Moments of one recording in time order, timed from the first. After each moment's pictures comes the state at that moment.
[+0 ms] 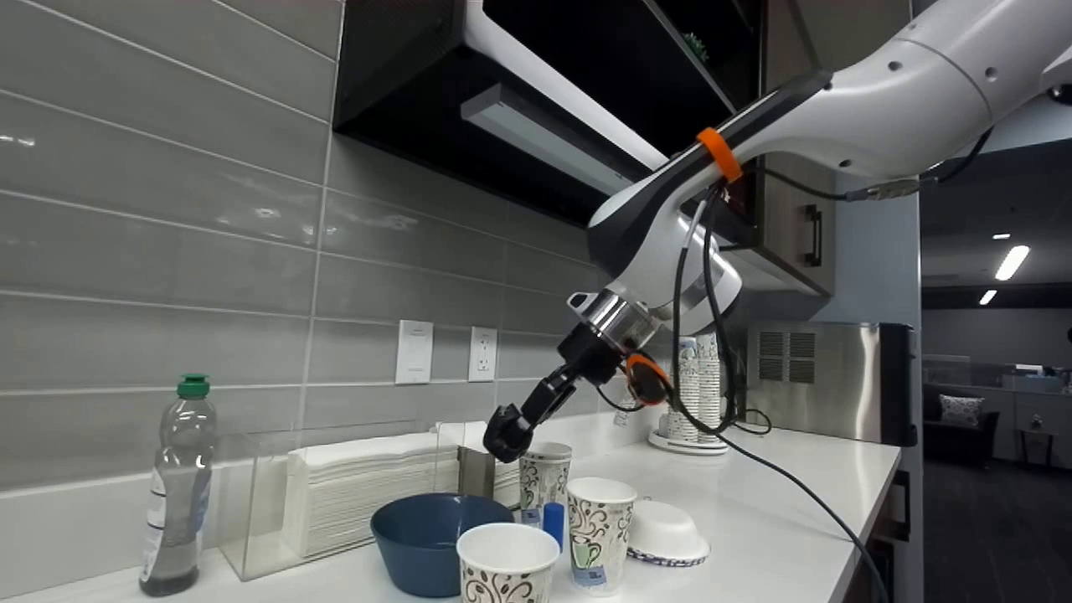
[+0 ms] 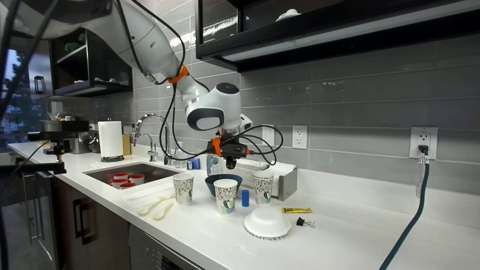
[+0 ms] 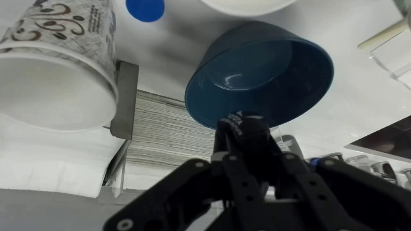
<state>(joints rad) 0.07 0.20 0.10 -2.04 0.82 2.71 -1.10</state>
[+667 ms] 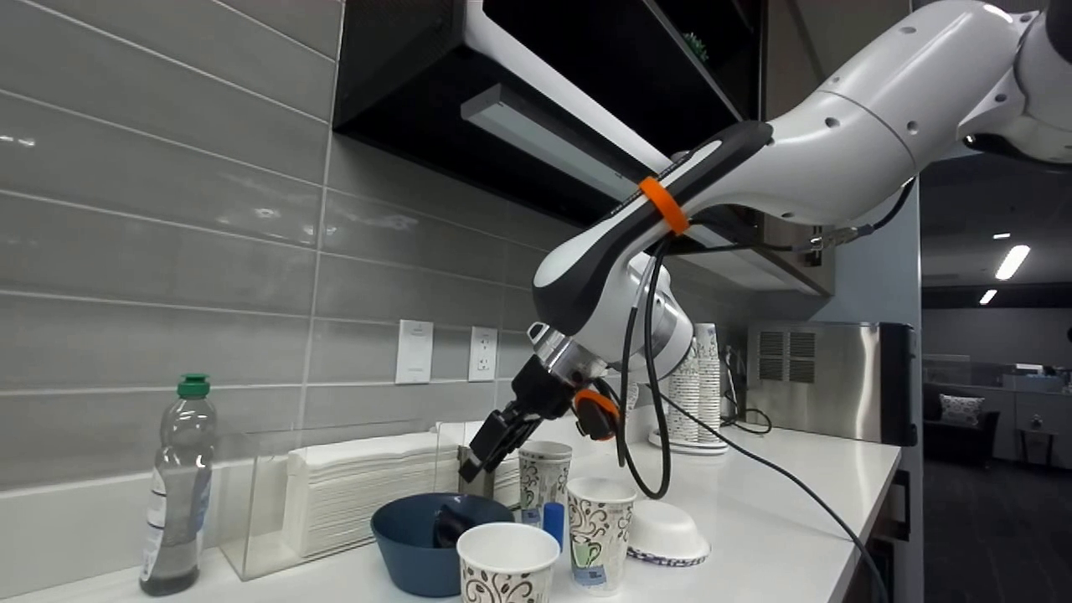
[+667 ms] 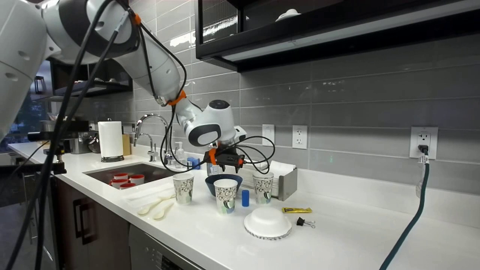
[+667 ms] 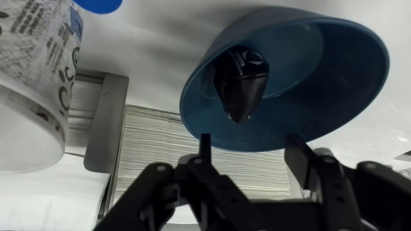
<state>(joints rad) 0.20 0.37 0.05 -1.93 0.66 2.85 -0.84</state>
